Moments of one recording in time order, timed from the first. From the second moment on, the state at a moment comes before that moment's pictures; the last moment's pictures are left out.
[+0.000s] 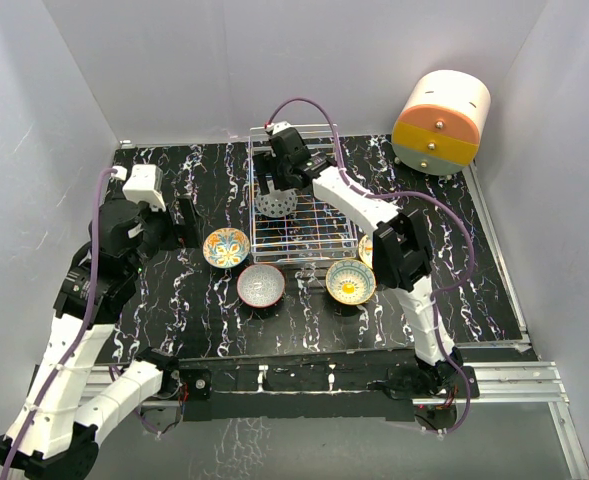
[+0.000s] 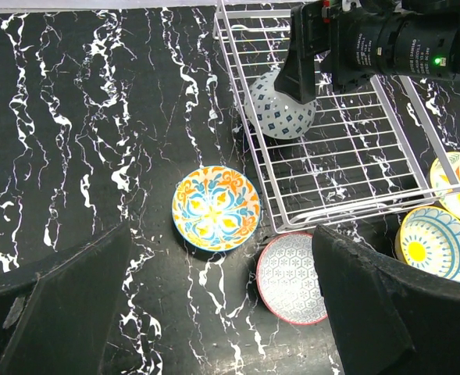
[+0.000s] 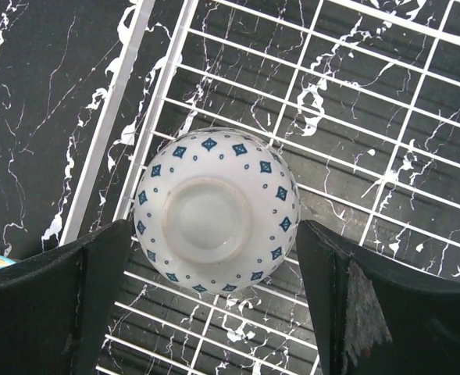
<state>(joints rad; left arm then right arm) -0.36 0.80 1.17 -0.73 -0.14 -0.19 0.63 2.26 2.10 -0.54 0.13 0.21</state>
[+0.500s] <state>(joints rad) -0.36 0.80 1.16 -0.73 -0.15 -0.19 0.63 2.29 2.10 -0.53 0.11 0.21</state>
